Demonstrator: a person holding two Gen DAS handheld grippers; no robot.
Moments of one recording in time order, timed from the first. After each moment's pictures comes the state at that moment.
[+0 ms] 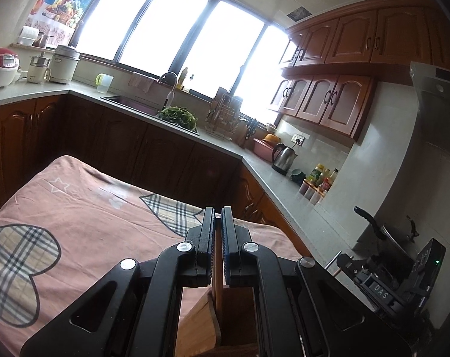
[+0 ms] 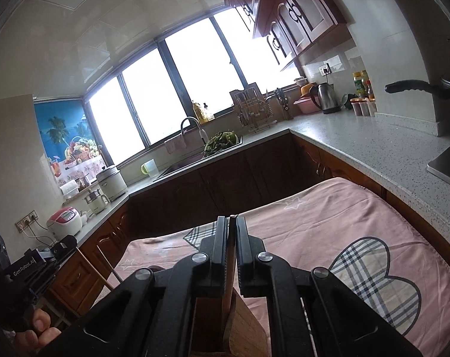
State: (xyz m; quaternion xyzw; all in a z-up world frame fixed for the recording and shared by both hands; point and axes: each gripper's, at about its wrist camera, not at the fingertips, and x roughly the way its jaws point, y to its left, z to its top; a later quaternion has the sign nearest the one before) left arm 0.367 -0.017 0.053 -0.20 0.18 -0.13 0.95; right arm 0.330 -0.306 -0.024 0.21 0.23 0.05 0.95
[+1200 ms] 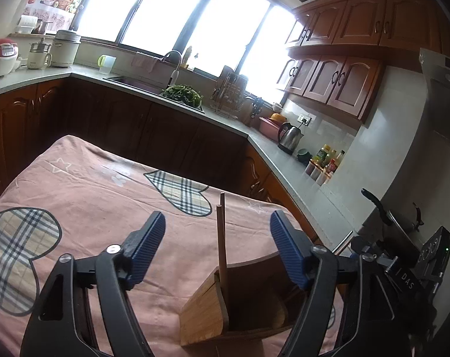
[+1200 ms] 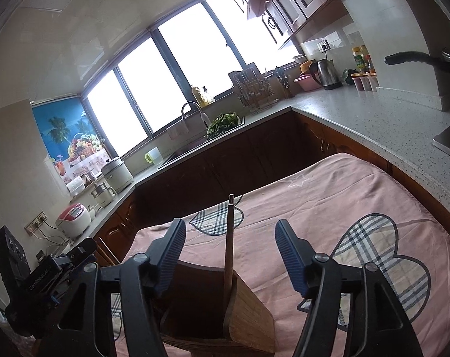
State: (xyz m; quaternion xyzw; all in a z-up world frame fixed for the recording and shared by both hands) left arm 0.370 -0.023 0.041 -0.19 0.23 -0.12 0.94; right arm 0.326 -0.315 -0.034 0.25 0.26 0.07 0.93
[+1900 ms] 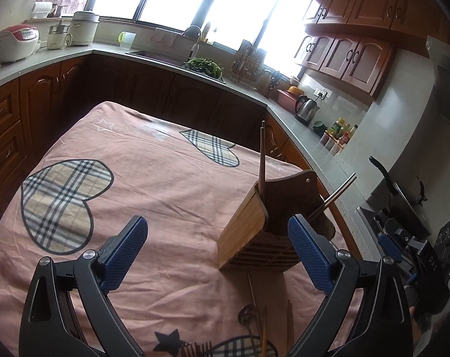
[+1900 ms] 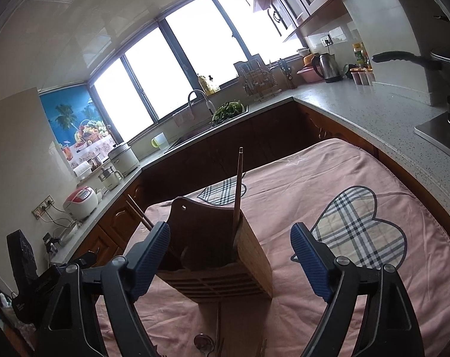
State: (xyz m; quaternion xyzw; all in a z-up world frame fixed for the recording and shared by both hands) left arm 0.280 0.022 0.024 -0.18 0.31 -0.10 0.93; right arm 0.242 -0.312 -0.016 0.23 0.29 0.08 0.93
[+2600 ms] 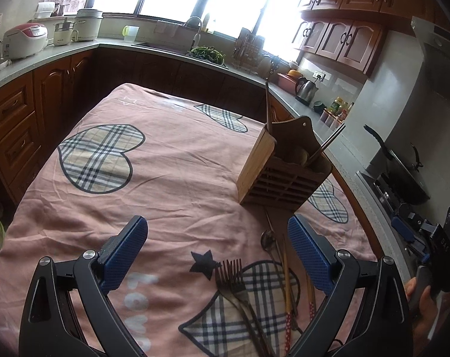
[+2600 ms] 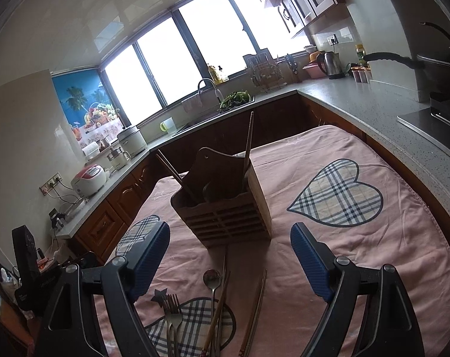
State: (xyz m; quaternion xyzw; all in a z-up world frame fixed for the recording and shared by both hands) left arm 0.178 0.048 -0.002 -0.15 0.34 -0.10 0.92; right arm 0.146 -0.301 -0.017 0.21 0.31 0.10 0.92
